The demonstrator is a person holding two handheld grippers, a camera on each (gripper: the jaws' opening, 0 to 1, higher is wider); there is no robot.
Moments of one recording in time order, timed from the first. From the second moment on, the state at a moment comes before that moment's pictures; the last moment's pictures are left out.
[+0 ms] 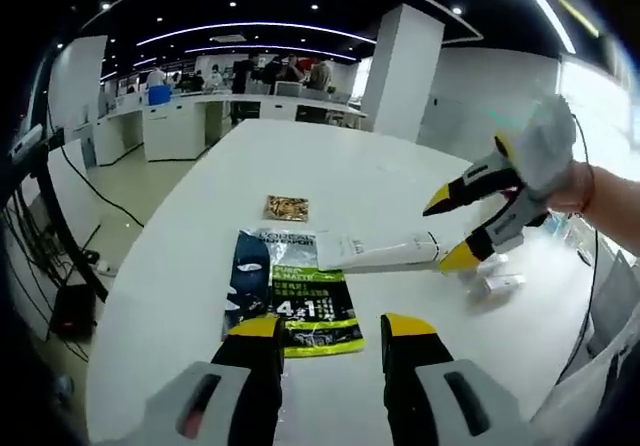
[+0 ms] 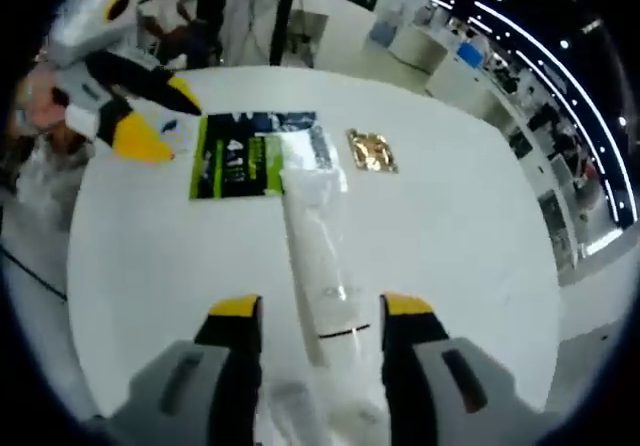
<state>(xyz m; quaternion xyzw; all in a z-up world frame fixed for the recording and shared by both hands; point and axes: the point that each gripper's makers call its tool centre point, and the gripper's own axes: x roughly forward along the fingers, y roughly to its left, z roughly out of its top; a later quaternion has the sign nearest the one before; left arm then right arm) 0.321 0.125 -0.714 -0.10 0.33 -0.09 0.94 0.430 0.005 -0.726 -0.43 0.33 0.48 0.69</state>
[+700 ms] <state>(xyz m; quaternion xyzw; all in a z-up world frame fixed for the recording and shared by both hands) 0.325 0.125 -0.726 -0.10 0.34 -0.13 0.92 0.436 -0.004 -0.763 -0.44 0.44 0.51 0.60</state>
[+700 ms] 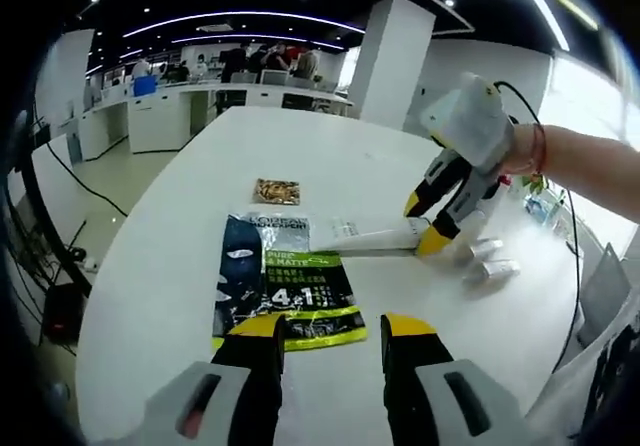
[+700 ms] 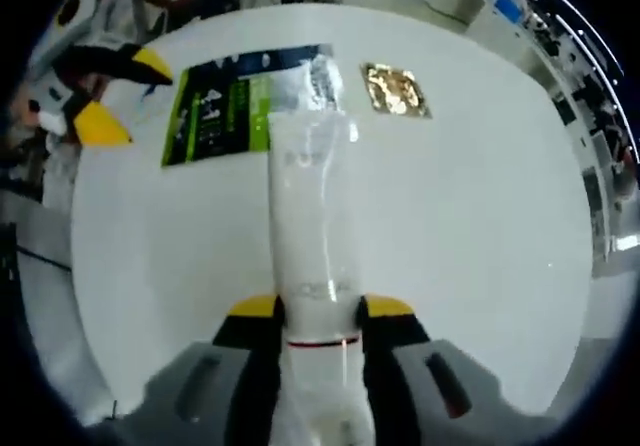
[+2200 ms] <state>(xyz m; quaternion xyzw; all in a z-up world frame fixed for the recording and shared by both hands) 0.293 0.100 -0.744 -0.27 0.40 -0.20 0.85 0.360 0.007 -0.765 -0.56 0.30 0.66 0.39</state>
